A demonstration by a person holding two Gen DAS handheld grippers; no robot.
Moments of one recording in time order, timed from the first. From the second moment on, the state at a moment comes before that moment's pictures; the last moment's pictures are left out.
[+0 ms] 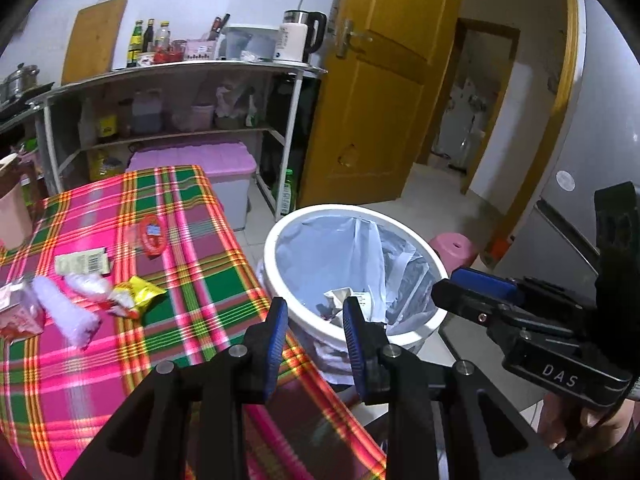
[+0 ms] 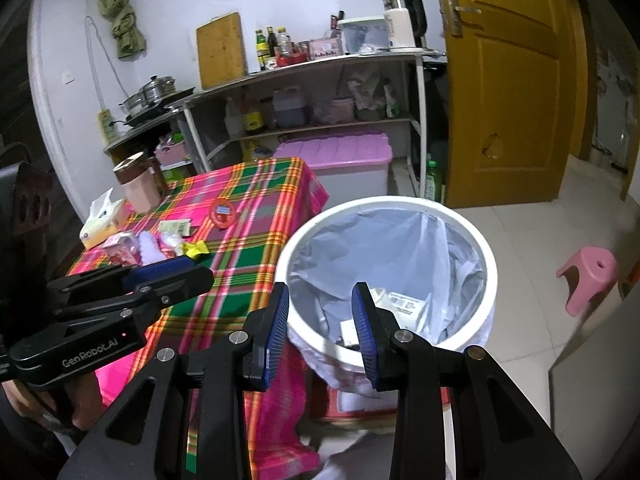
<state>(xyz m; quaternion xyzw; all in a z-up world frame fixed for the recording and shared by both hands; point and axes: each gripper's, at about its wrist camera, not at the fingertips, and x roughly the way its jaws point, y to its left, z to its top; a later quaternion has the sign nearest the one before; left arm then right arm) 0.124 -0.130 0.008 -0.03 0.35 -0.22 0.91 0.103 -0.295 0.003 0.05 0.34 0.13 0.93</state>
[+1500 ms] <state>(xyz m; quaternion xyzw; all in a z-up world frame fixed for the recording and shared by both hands) 0.077 0.004 0.005 -0.07 0.33 -0.08 0.94 0.100 -0.194 -0.002 0.00 0.35 0.25 0.90</state>
